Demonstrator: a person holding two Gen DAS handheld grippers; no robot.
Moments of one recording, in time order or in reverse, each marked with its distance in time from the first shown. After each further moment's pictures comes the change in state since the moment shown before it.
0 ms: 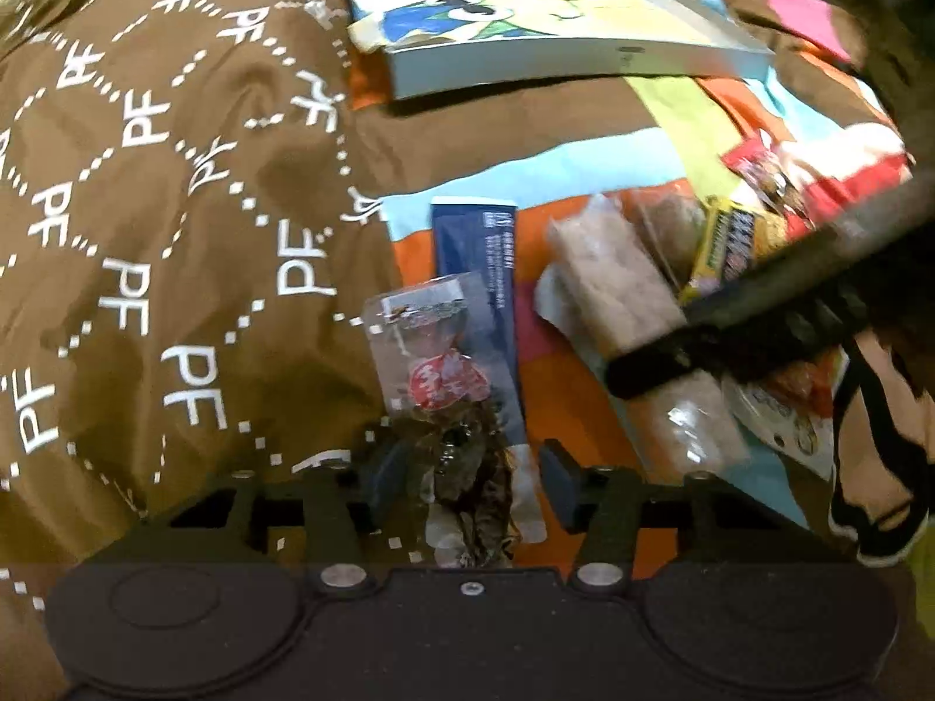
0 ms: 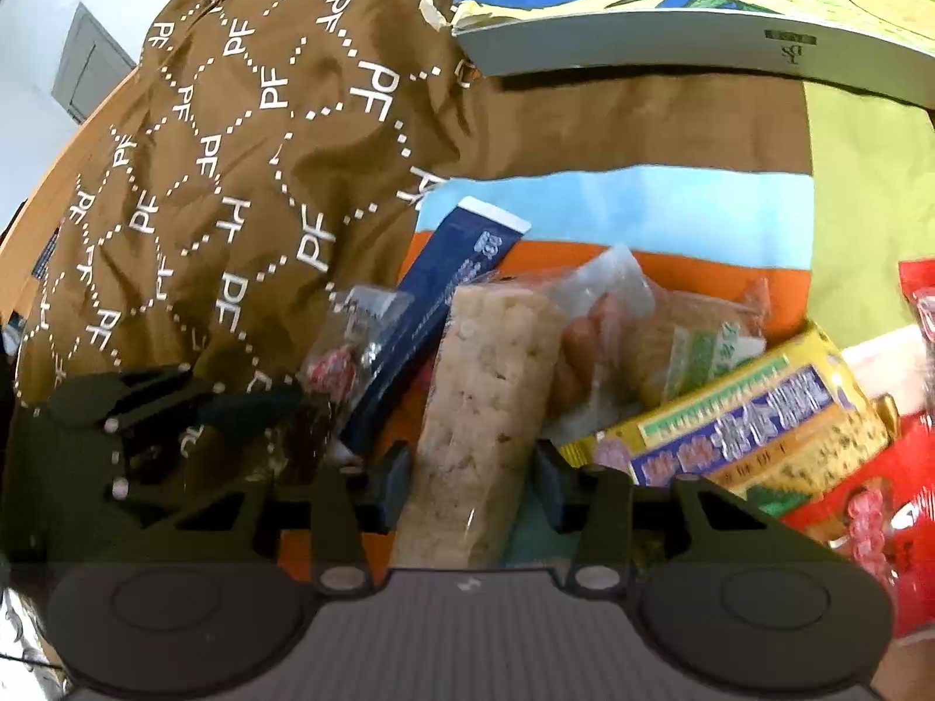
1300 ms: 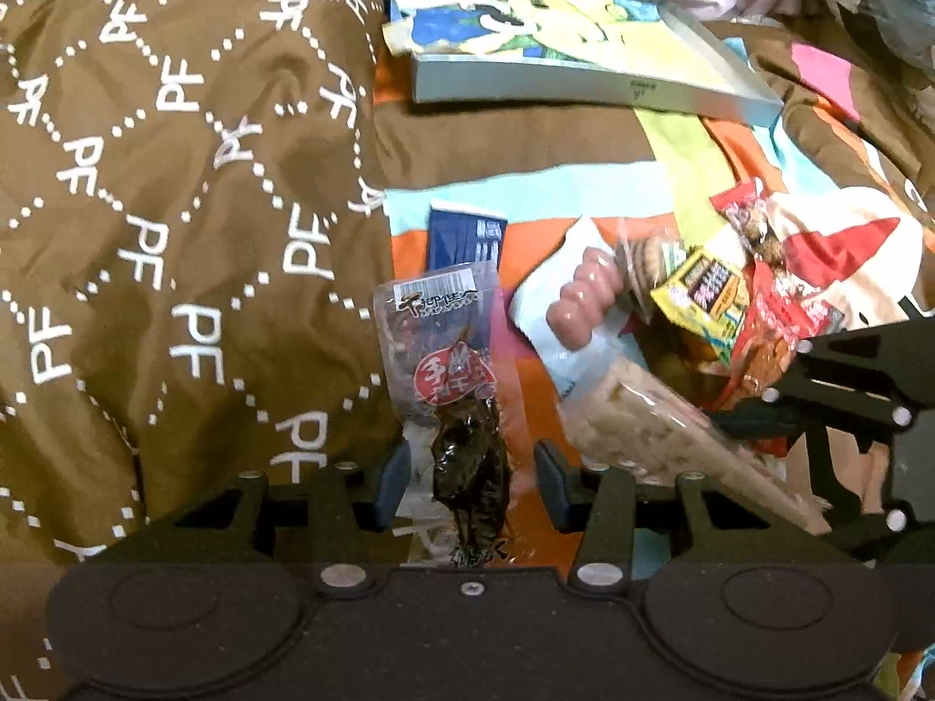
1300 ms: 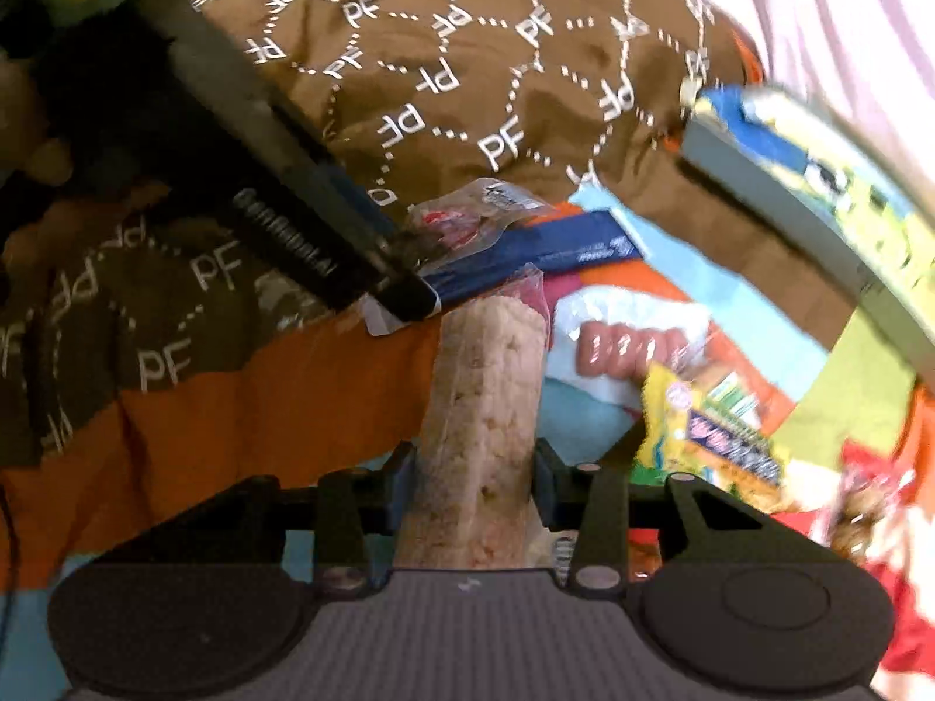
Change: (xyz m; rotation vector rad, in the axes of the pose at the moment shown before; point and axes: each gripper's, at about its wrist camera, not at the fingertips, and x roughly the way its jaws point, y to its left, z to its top) left arm -0.026 -0.005 0.001 -0.125 0.002 -0.034; right arm -0.026 0.065 -0.077 -0.688 -0.061 -0.243
